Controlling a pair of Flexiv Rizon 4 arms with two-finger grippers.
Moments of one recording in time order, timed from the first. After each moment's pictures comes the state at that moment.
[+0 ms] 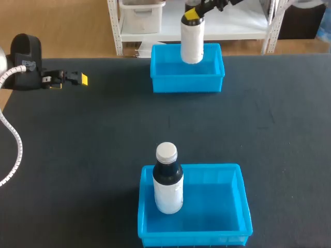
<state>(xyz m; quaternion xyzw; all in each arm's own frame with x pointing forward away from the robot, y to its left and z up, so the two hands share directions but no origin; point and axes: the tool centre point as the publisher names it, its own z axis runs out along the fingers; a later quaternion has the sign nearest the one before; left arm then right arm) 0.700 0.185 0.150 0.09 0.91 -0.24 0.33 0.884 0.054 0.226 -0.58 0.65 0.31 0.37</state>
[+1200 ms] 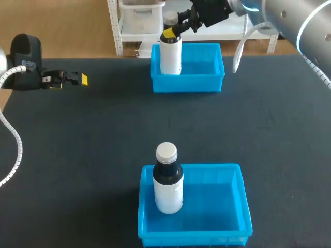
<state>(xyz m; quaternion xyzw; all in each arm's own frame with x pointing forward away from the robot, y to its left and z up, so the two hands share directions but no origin) 0.700 0.185 0.150 0.09 0.91 -0.24 0.33 0.899 0.110 0.163 -0.56 0.66 0.33 0.38</state>
